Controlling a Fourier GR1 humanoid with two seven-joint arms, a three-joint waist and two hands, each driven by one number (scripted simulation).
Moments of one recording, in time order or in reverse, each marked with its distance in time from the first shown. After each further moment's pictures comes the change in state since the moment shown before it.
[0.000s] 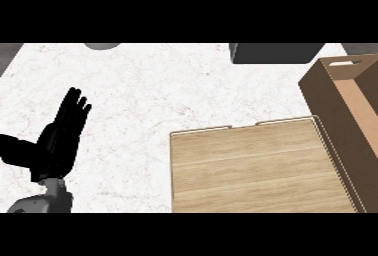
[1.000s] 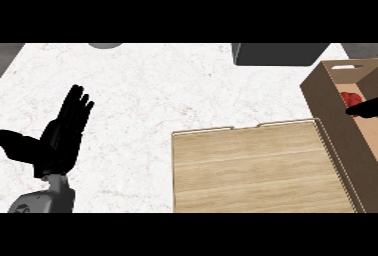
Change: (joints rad) left arm -0.023 0.002 -0.004 0.020 -0.003 0.000 -0.007; right arm -0.024 -0.092 0.437 0.191 0.681 0.096 0.146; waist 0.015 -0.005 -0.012
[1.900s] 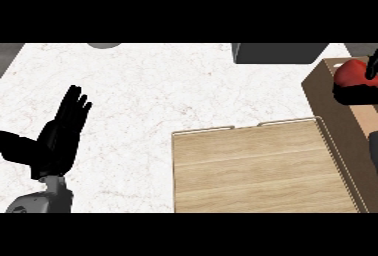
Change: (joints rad) left arm 0.007 0.006 0.002 -0.015 0.004 0.002 0.012; right arm -0.045 0.063 0.155 -0.325 0.122 0.153 0.302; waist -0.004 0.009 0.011
